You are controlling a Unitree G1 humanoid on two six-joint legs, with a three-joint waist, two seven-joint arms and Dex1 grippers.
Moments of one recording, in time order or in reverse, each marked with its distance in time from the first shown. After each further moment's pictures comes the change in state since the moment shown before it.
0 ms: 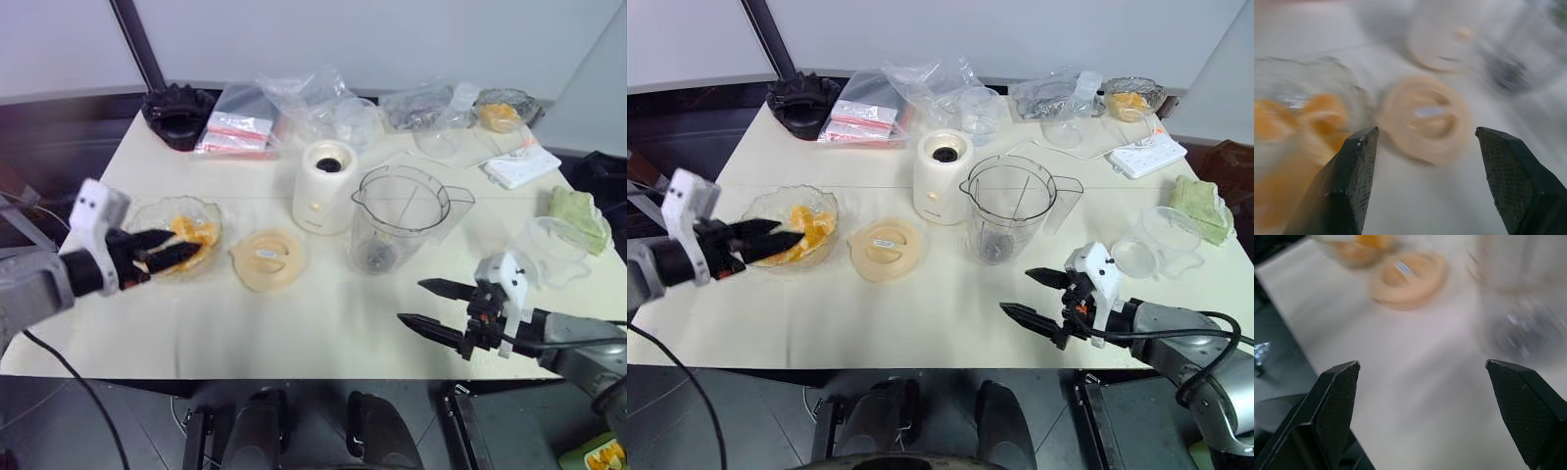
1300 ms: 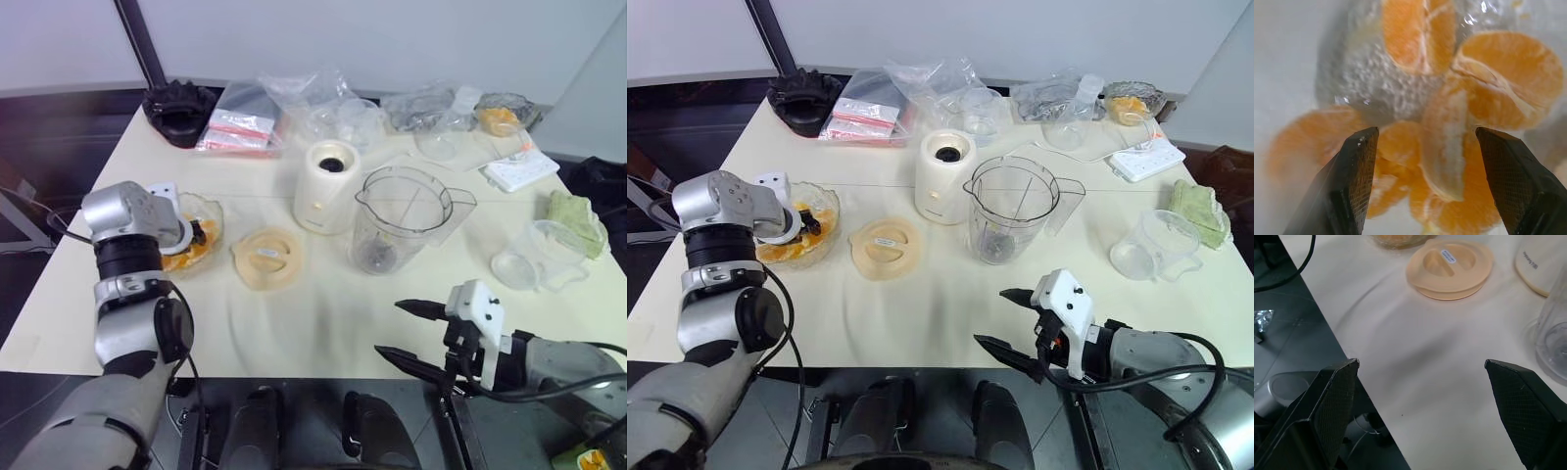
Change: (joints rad) left arm -0.655 -0.582 0.012 0.802 0.819 0.306 0.623; right arm 0.104 -0.012 0.072 -0.155 -0.057 -0.019 -0.104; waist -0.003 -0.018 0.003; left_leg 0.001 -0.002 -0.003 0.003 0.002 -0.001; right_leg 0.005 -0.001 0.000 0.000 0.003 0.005
